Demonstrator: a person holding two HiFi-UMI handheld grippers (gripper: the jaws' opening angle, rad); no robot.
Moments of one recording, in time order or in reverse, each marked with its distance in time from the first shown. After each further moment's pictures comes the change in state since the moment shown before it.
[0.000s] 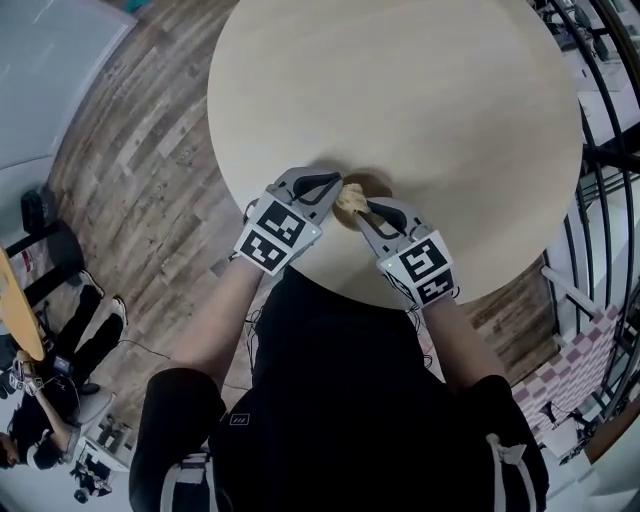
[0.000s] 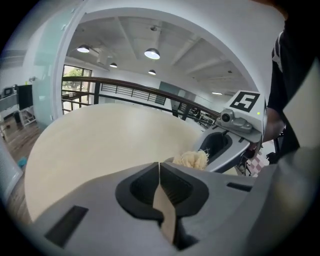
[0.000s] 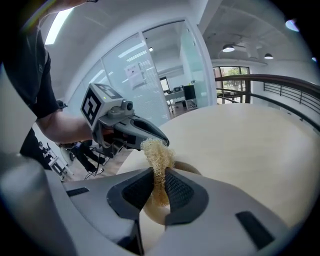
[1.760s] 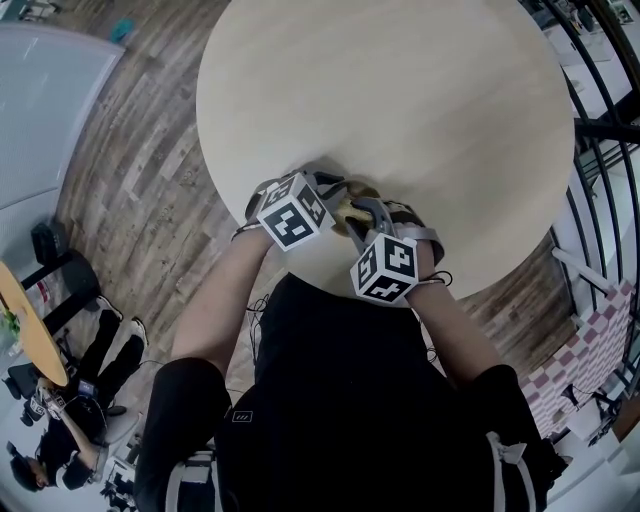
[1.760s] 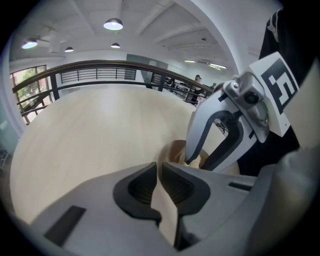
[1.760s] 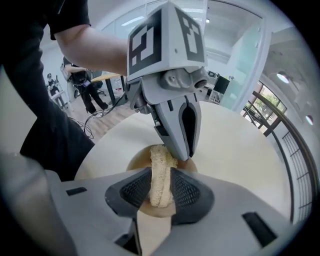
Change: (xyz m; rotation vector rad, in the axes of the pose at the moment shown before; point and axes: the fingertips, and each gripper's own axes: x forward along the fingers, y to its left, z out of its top) left arm 0.052 -0.009 -0.024 0.294 0.335 -0.203; right arm 0.021 -0.003 -0.036 -0.509 0.394 -0.082
